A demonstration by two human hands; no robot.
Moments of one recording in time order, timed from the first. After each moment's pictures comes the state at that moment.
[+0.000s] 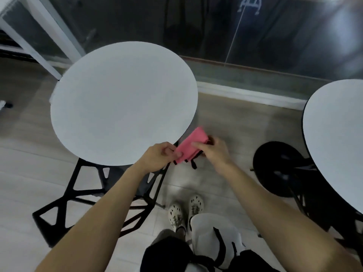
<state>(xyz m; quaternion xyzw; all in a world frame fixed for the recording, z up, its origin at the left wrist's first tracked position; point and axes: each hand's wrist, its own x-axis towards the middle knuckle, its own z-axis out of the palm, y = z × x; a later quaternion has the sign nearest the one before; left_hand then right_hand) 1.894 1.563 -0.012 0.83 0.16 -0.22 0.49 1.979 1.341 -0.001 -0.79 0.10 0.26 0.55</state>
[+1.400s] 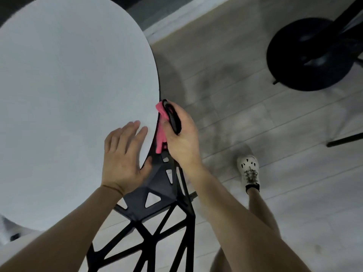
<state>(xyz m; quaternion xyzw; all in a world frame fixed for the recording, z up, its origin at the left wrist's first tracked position) 1.929 1.682 -0.180 0.96 -0.28 0.04 0.08 1.932 1.474 -0.181 -0.69 0.23 -0.01 0.69</state>
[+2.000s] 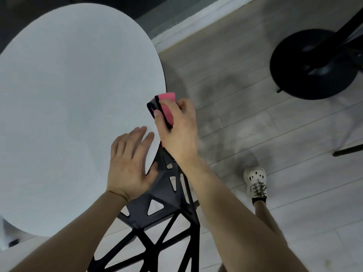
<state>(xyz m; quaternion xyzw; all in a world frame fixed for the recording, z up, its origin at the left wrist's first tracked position) 1.929 1.677 -0.178 0.95 -0.28 0.06 0.08 1.967 1.489 -0.186 -0.82 0.15 -0.14 0.54</state>
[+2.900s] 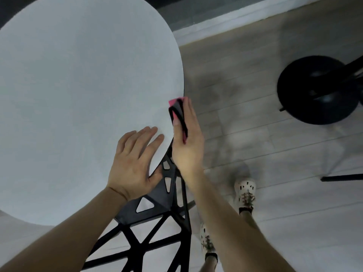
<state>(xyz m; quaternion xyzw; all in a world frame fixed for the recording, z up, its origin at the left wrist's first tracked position) 1.926 1.672 -0.177 0.95 -0.28 0.07 0.09 1.957 1.497 -0.174 -0.74 0.13 -0.10 0.65</state>
